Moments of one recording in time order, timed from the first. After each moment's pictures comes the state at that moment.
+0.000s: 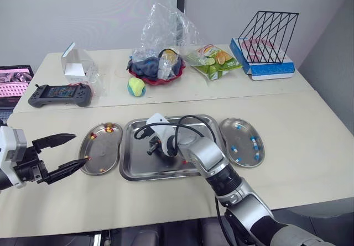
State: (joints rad) left arm 0.21 0.91 0.67 -0.16 -0.67 0.31 -1.28; right arm -0.75 0.07 0.42 0.09 0.08 1.03 0.35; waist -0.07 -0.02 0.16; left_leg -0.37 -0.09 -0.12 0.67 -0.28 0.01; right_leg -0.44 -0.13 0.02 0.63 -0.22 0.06
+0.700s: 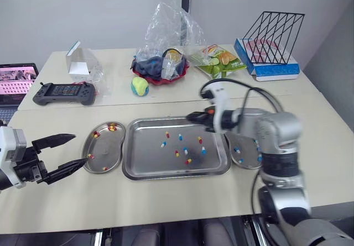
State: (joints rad) left arm 0.20 0.91 0.67 -0.14 -0.67 0.31 -1.29; right arm -0.77 -0.42 -0.07 -0.16 0.45 1.35 0.59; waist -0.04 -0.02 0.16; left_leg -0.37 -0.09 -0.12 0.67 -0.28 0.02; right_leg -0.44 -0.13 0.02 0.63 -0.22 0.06
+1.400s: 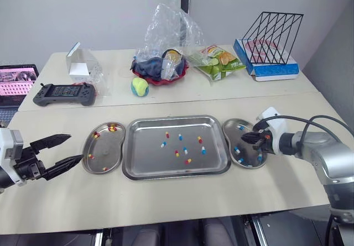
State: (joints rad) left arm 0.11 0.89 0.62 0.06 -0.64 0.24 -1.32; right arm -0.41 -0.83 0.00 -0.10 0.34 0.88 0.81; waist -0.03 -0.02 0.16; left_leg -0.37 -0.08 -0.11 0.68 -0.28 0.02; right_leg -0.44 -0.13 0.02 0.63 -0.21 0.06
